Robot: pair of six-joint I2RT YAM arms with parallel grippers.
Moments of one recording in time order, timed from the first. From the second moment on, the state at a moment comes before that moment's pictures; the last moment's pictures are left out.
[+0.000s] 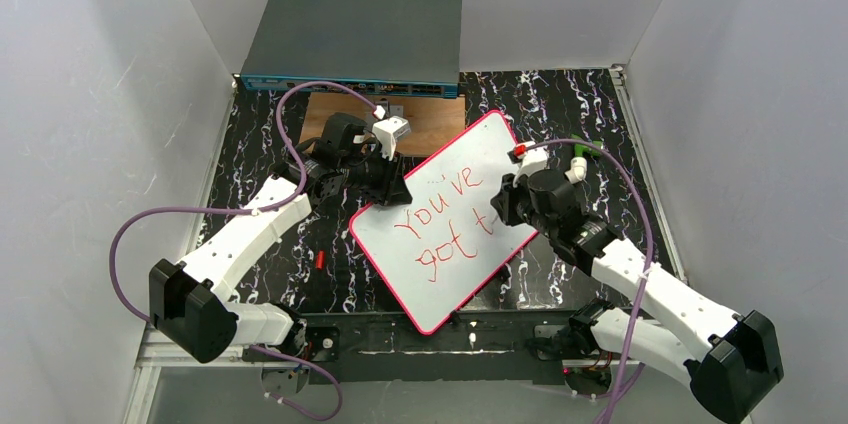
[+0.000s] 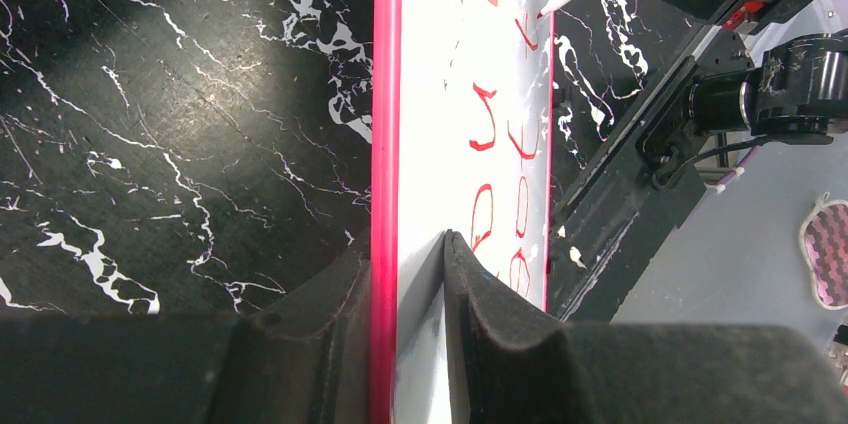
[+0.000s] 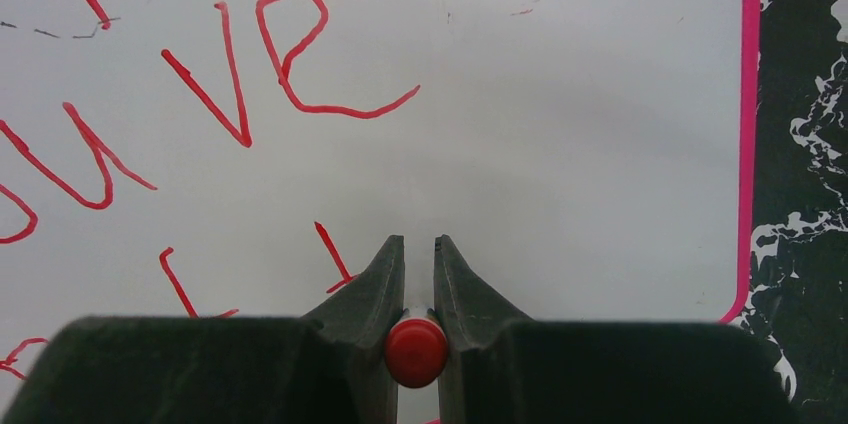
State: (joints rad) left arm -0.56 1.30 1.16 -0.66 0.43 -0.10; right arm 0.67 0.93 0.63 -0.21 0.10 0.28
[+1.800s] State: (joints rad) left arm -0.56 1.30 1.17 -0.69 0.42 -0.11; right arm 0.55 0.99 0.65 -0.06 0.04 0.43
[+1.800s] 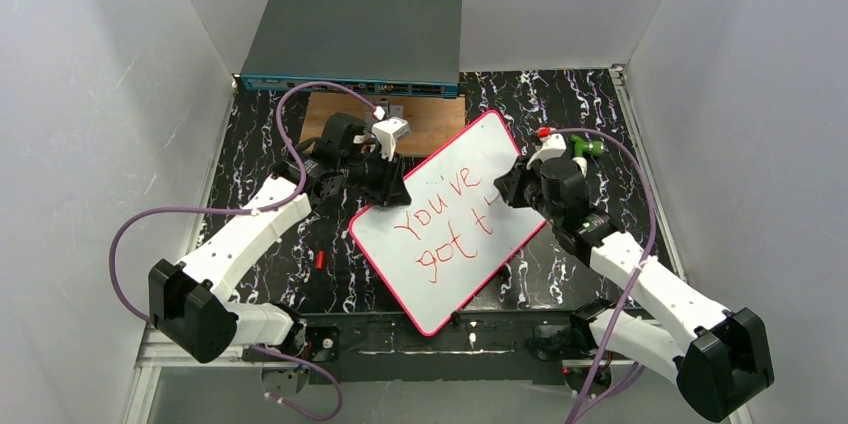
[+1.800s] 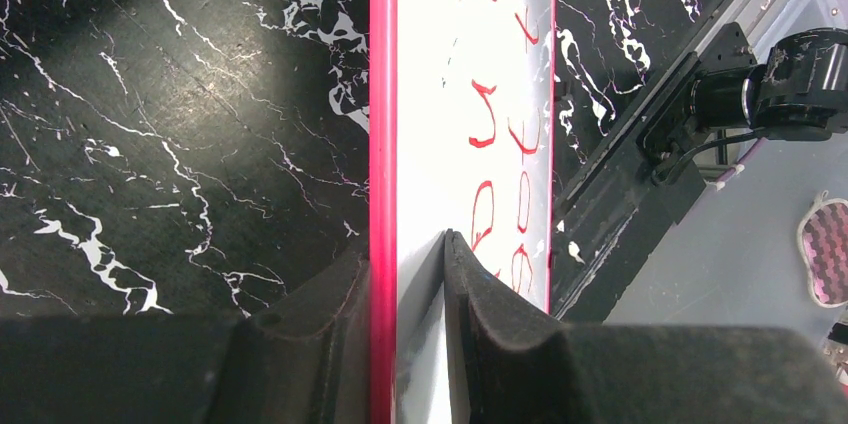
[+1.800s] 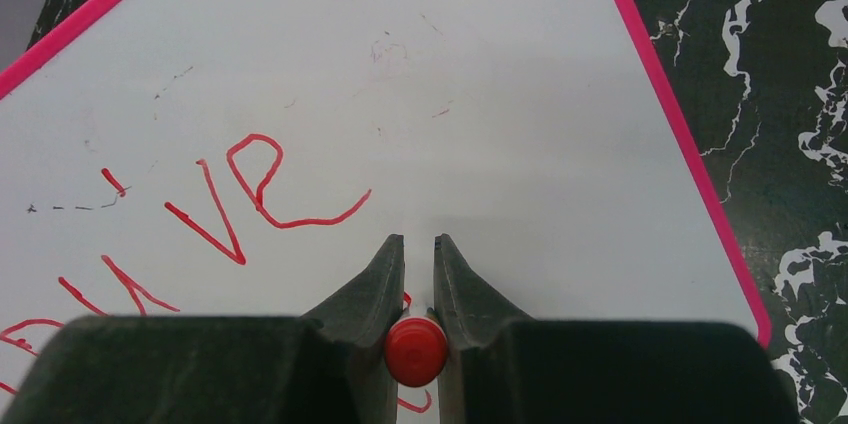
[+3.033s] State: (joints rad) left arm -0.56 1.30 1.17 -0.69 0.42 -0.10; right arm 0.54 0.99 0.69 -0.12 0.06 0.41
